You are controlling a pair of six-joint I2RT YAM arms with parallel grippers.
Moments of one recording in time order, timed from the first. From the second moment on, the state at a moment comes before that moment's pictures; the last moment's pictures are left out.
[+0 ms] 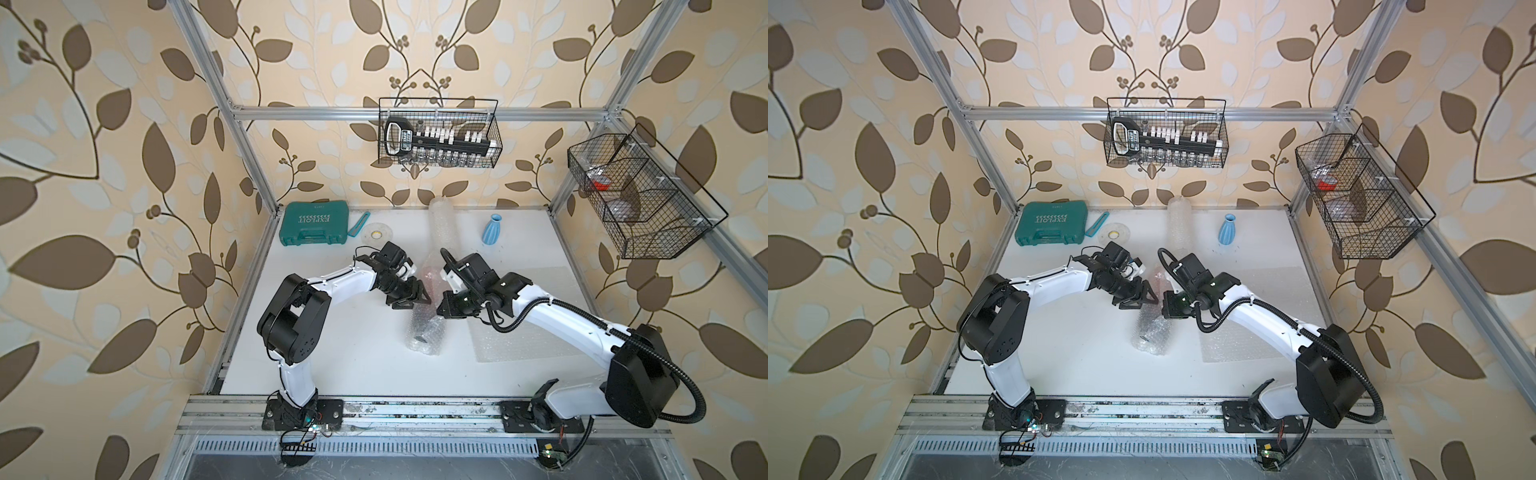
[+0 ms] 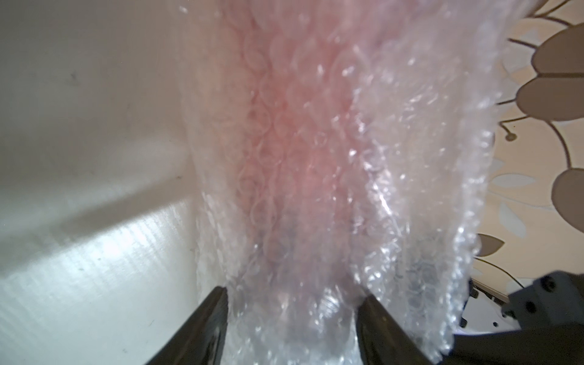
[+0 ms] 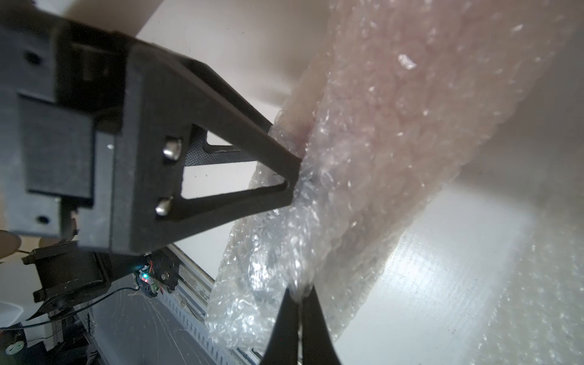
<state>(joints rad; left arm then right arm) -0.56 1.81 1.20 -0.51 0.67 -0.63 0.61 1.40 0.99 -0.63 -0.32 0.55</state>
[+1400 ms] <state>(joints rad) -0.61 1.75 1.14 -0.48 0.65 -0.65 0.63 1.38 1.05 -0.72 -0.31 0.51</state>
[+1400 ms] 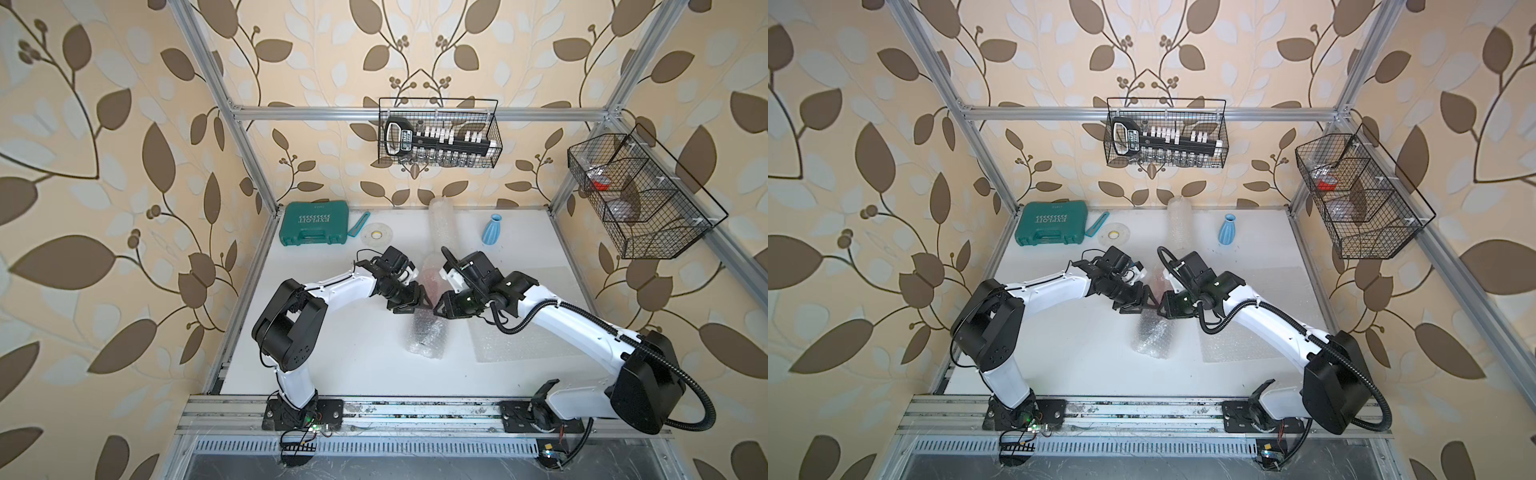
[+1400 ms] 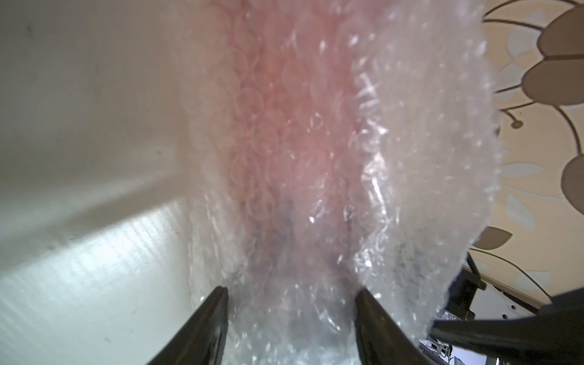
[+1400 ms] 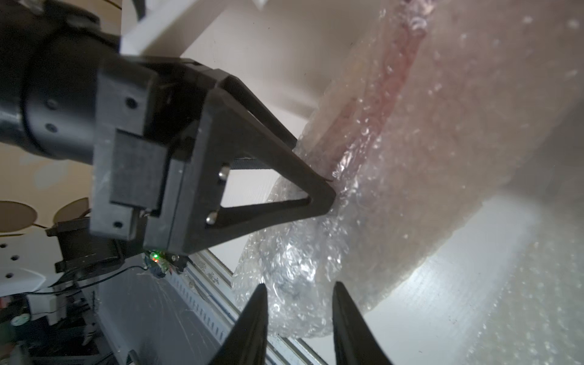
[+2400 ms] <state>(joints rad) -0.62 1.74 1.14 -0.48 0.64 -0.67 0.75 1.47 1.14 -0.90 -0.11 0.60</state>
